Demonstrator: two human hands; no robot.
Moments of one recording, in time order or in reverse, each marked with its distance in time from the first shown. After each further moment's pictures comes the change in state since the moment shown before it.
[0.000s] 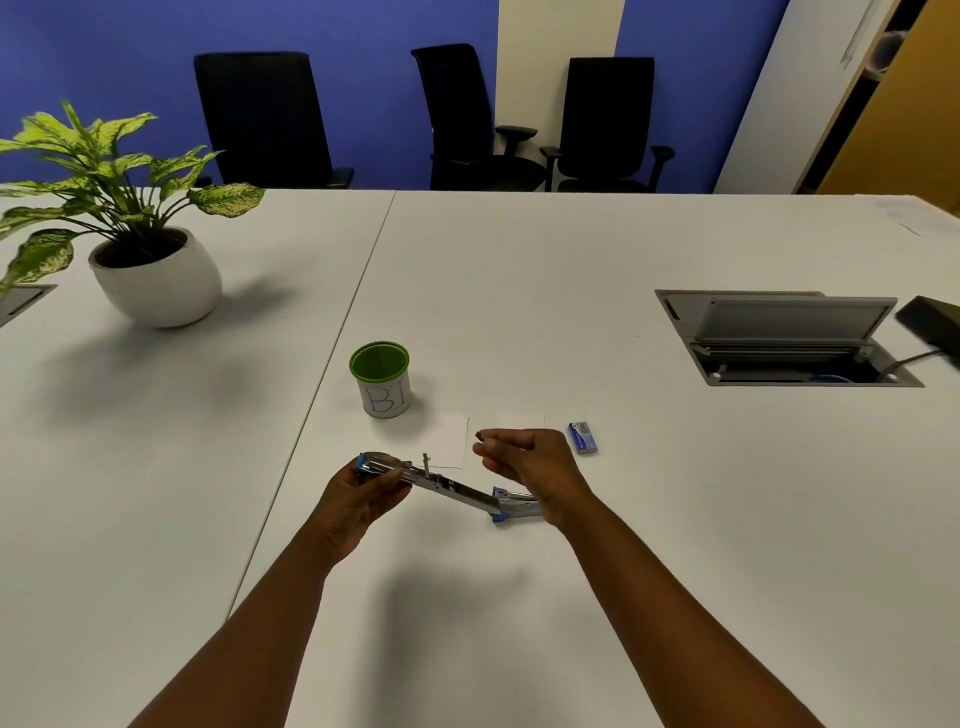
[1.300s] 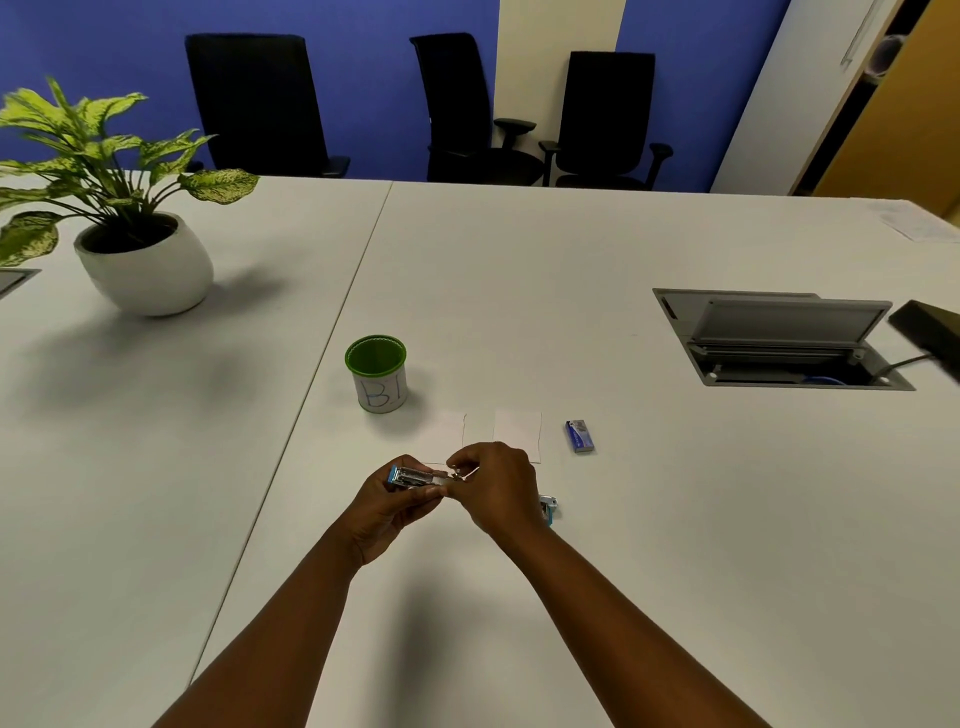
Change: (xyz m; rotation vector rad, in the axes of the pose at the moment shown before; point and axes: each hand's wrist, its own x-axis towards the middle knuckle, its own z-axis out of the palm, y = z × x) left_hand 0.003 -0.018 0.023 0.088 -0.149 -0.070; right_hand -0.015 0.014 0.039 -0.923 0.100 -0.239
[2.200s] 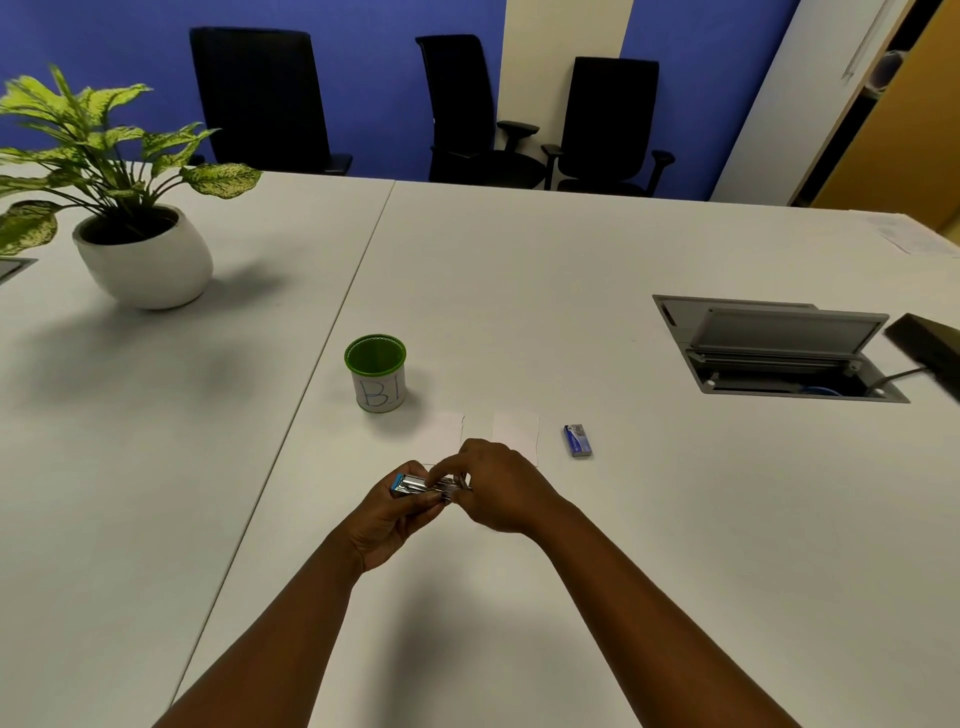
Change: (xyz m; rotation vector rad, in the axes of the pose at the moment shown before) left_hand -0.002 -0.005 0.006 -0.138 -0.050 -0.070; right_hand 0.012 0.002 -0.021 -0.328 -0.320 -0.342
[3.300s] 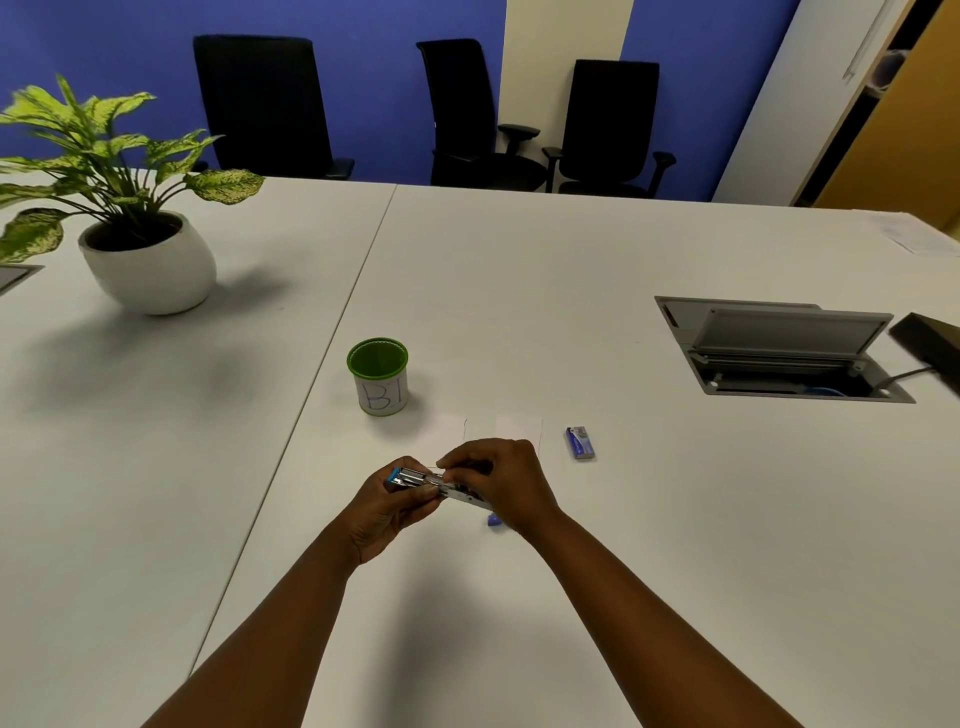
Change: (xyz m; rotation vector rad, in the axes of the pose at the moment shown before) left_hand 0.002 0.011 -0.005 0.104 0.025 0.019; right_hand 0.003 0.014 0.014 0.536 0.323 0.014
